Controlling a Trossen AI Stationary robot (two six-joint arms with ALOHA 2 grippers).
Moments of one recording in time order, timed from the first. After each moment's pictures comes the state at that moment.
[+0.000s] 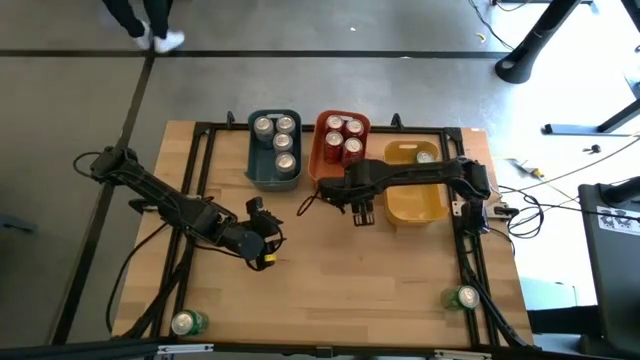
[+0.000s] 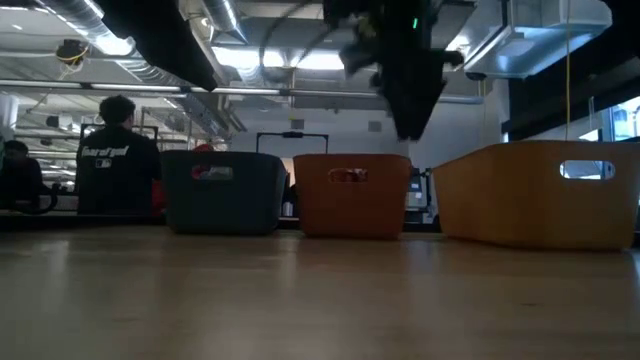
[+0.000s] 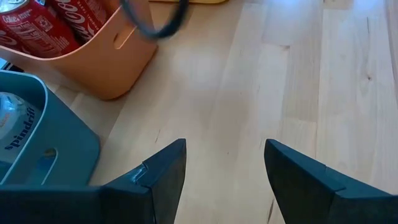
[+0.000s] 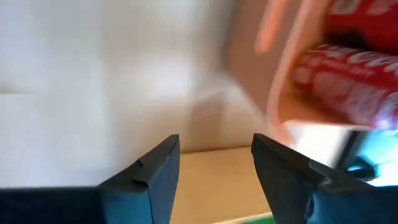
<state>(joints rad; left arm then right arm) -0.46 1.31 0.92 -0.52 -0.61 -0.49 0.01 1.97 1.82 -1.44 0.23 -0.08</state>
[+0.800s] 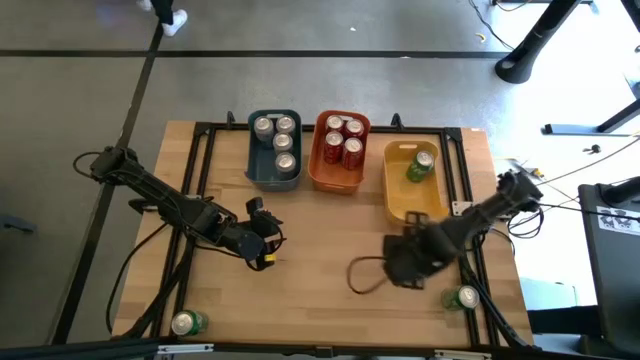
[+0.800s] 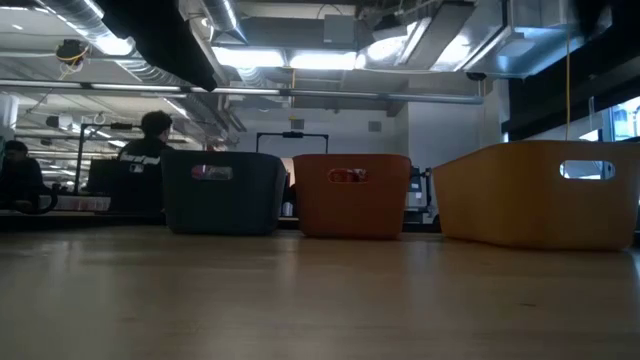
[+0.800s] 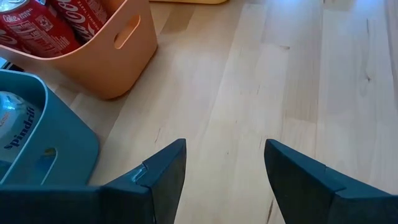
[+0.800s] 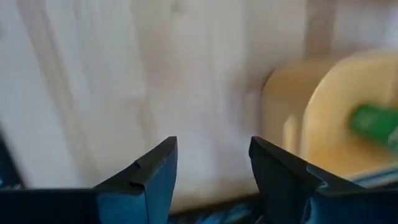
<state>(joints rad) -0.46 1.31 0.92 -0.52 -0.61 -0.49 0.57 1.65 1.62 -1.57 0.13 0.68</state>
